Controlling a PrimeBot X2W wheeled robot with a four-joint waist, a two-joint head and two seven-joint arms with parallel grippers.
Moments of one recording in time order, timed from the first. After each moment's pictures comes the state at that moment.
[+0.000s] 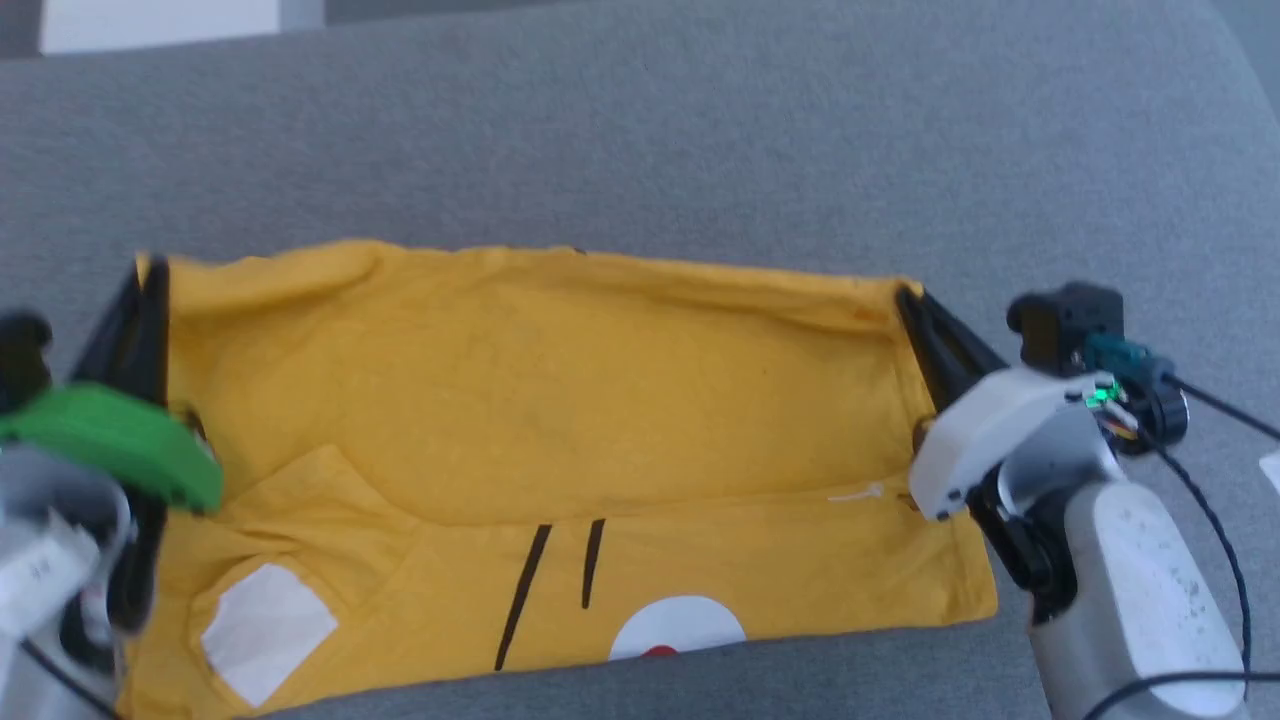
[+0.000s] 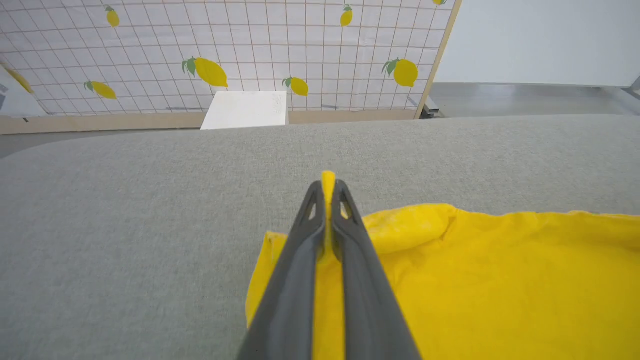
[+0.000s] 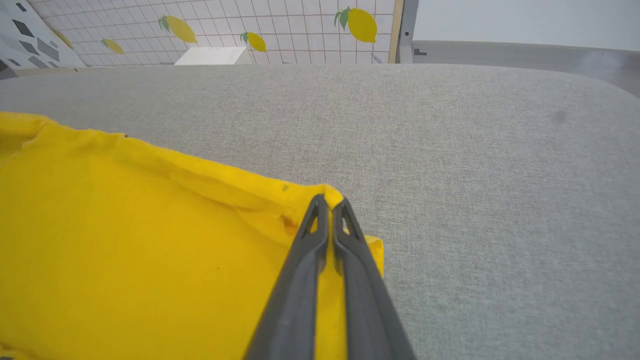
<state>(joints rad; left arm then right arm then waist) -0.30 0.63 -0.20 0.02 -0.66 0.11 0.00 -0.35 -0.05 0.09 0.15 0.17 0.13 0.22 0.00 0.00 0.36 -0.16</state>
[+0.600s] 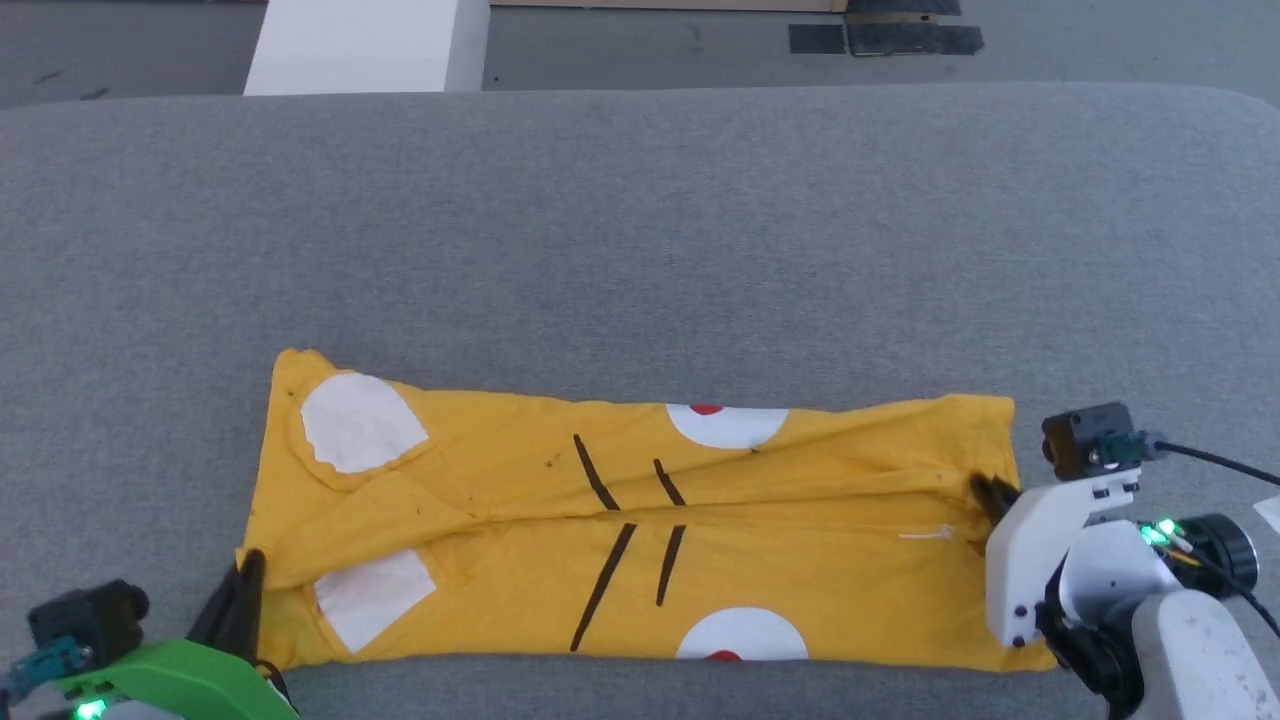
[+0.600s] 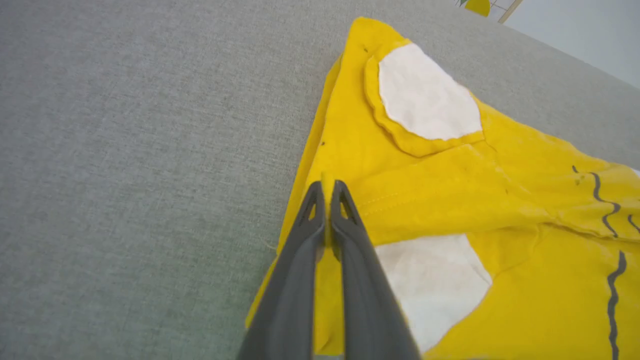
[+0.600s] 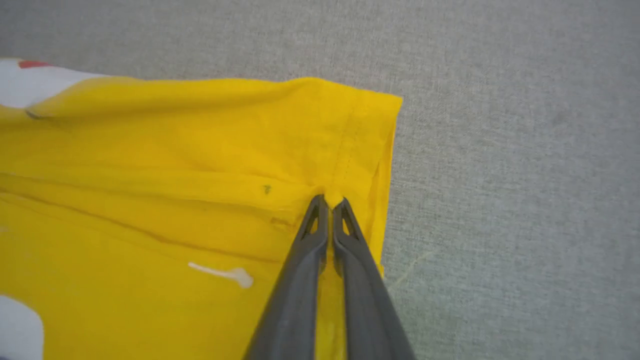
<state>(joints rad) 0.12 0.52 -0.19 -0.01 -0.82 0.12 -0.04 -0.15 -0.13 0.01 0.13 0.14 0.13 0.53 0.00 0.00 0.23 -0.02</state>
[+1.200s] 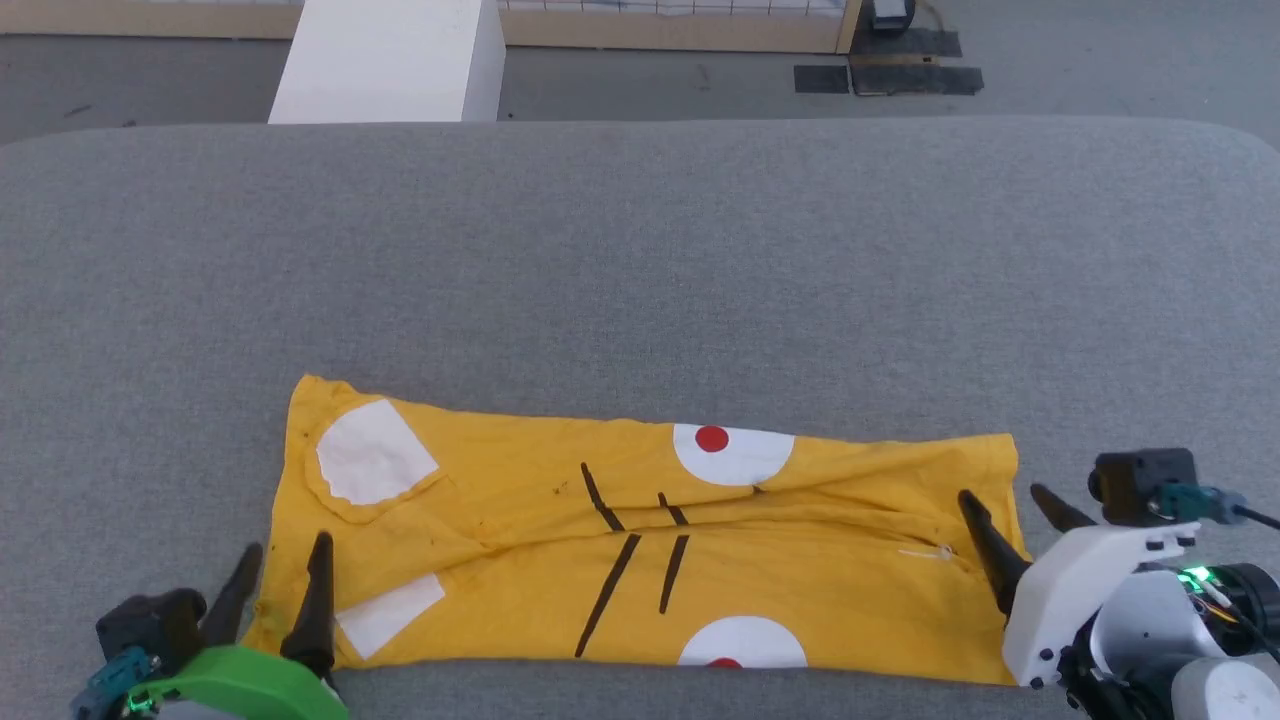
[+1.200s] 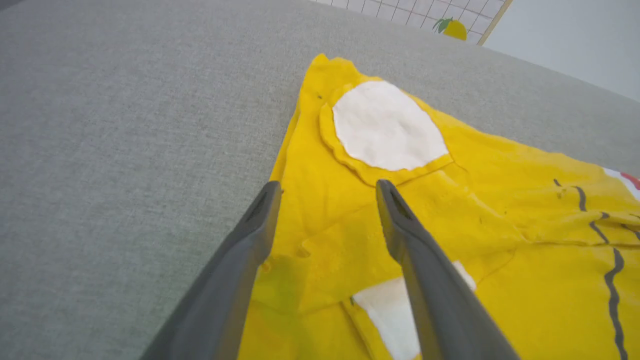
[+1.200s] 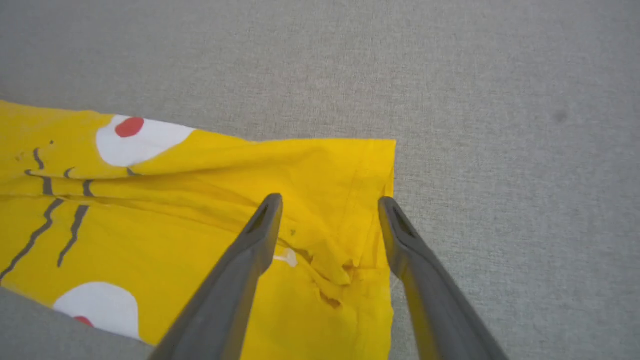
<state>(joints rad) 0.05 0.45 -0.26 0.14 -0.72 0.08 -0.21 0.00 -0.08 -0.04 -0.10 0.19 0.13 0.55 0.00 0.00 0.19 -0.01</state>
